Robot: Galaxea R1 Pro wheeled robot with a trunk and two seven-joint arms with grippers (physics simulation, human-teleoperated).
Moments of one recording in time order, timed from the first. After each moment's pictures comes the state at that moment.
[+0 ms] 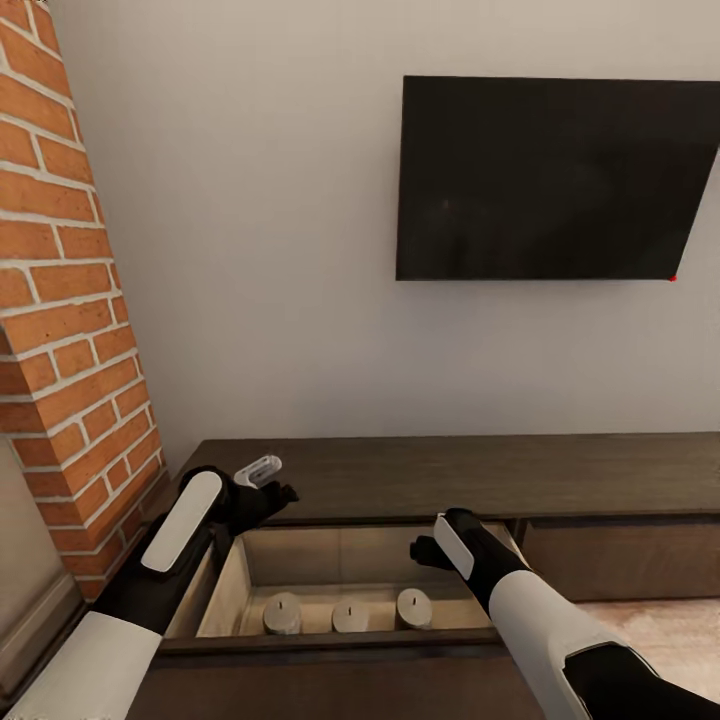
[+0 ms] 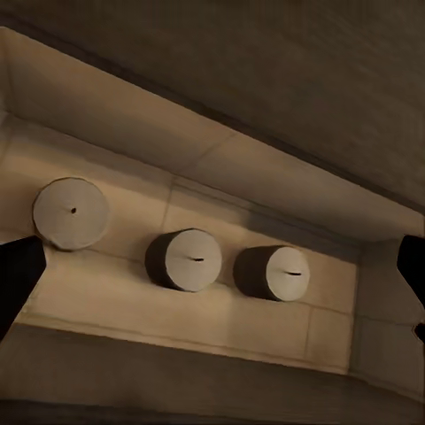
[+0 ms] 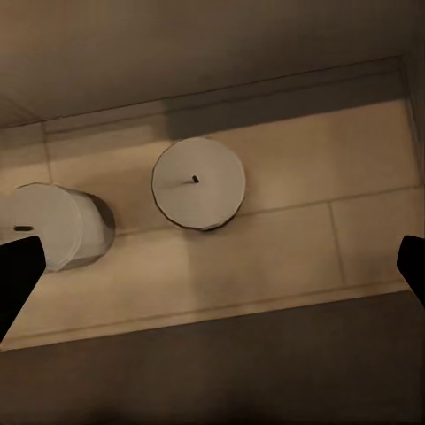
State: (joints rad) left arm -0.63 0.08 -0.23 -1.29 1.35 0.86 0.96; right arm -0.82 0.11 0.18 -0.42 -0.46 0.69 -0.36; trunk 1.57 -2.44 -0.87
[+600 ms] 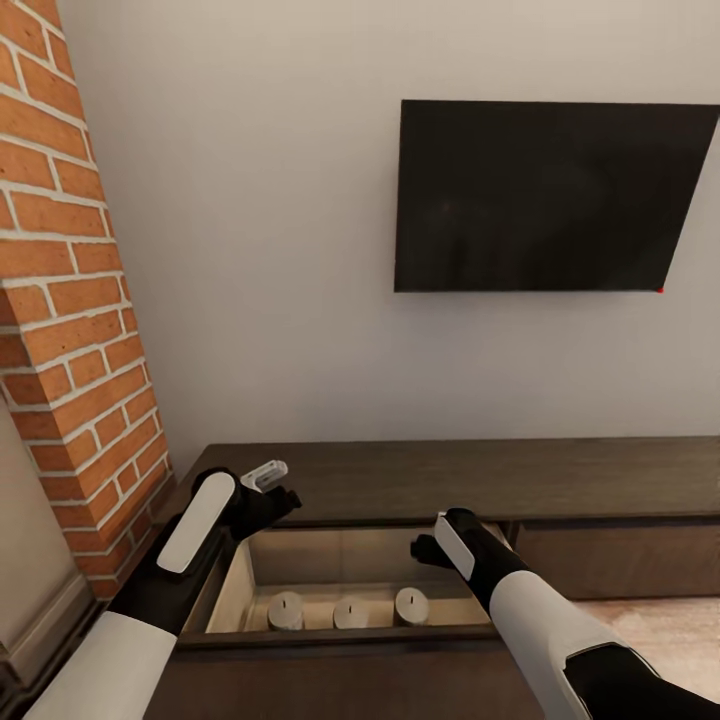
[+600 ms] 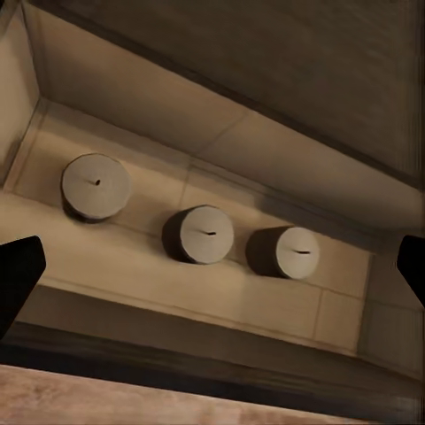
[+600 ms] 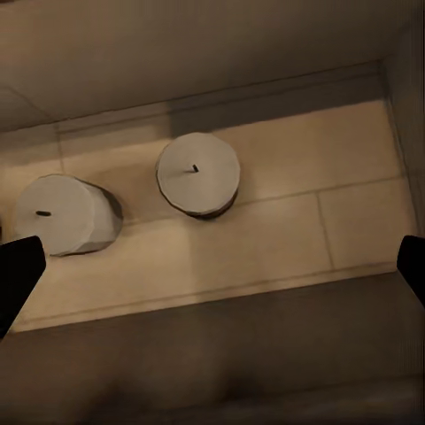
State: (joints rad) left arm -0.63 0.03 -0.23 -1.27 1.32 0.86 1.03; right arm -0.82 0.11 0.18 -0.42 -0.46 0.67 -0.36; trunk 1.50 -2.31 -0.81
